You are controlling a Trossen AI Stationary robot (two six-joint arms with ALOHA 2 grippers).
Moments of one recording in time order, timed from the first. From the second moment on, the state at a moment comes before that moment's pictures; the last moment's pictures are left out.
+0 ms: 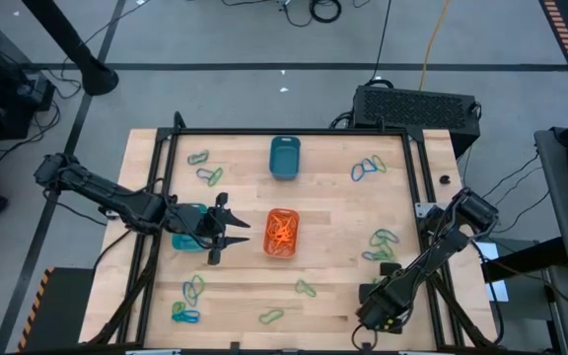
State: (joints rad) left arm -0.33 1.03 0.63 -0.01 -0.24 -0.07; right arm 0.81 1.82 1.06 -0.94 -0.30 0.94
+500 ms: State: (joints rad) left arm -0.33 1.03 0.63 -0.02 -0.24 -0.07; right arm 0.81 1.60 1.06 -1.20 -0.08 1.22
